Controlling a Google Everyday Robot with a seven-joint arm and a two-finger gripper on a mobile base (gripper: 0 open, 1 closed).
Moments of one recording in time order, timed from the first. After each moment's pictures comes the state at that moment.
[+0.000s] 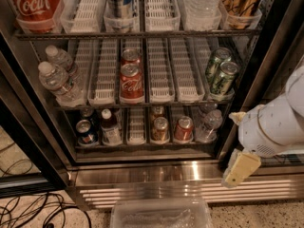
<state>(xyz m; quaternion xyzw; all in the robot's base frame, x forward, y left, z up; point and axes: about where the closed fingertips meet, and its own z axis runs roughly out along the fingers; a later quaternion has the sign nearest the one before) 0.421 -0.204 0.792 -0.58 0.79 0.02 0.19</state>
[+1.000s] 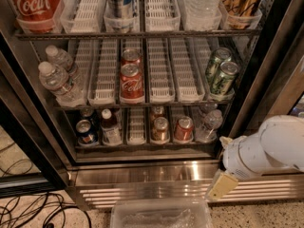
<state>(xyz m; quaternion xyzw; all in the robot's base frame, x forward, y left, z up) 0.429 -0.196 0.688 -0.54 0.82 0.04 0.22</state>
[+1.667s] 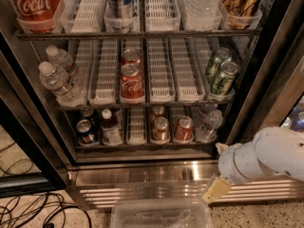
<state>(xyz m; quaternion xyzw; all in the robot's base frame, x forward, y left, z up) 0.433 -0.189 0.652 -0.52 0.82 0.06 0.23</state>
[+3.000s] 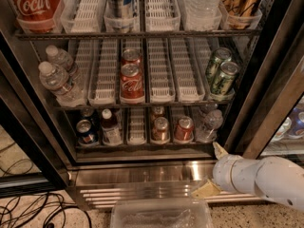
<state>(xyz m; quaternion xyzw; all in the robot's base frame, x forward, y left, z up) 0.453 -0.173 0.635 -0.47 0.81 0.05 0.36</state>
